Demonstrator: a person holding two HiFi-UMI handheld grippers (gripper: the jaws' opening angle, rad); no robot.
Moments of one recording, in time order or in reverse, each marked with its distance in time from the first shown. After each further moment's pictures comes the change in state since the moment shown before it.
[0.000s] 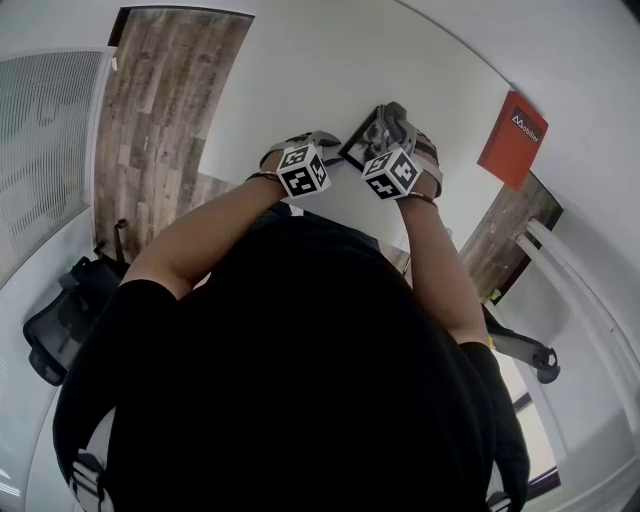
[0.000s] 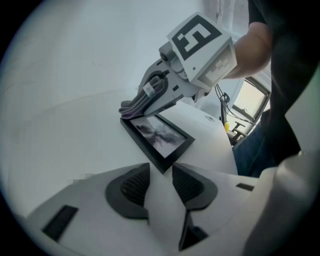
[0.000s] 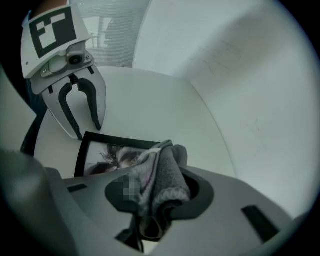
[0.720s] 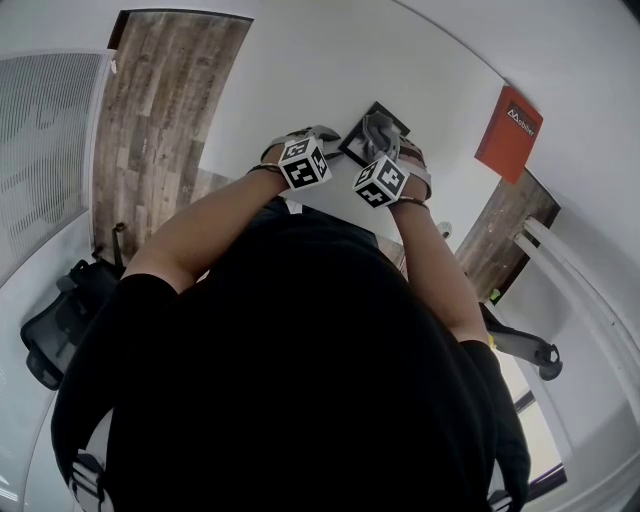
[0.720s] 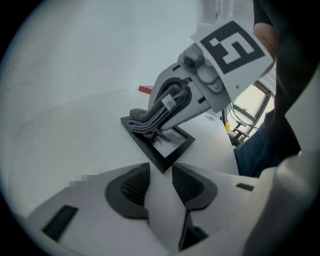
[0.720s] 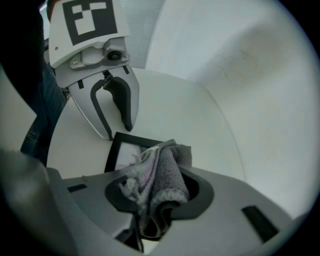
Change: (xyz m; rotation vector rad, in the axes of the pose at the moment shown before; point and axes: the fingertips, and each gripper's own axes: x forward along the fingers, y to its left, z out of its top) left arm 0.000 0.002 -0.001 0.003 -0.004 0.014; right arm -0.011 0.051 0.004 -0.086 -0.025 0.074
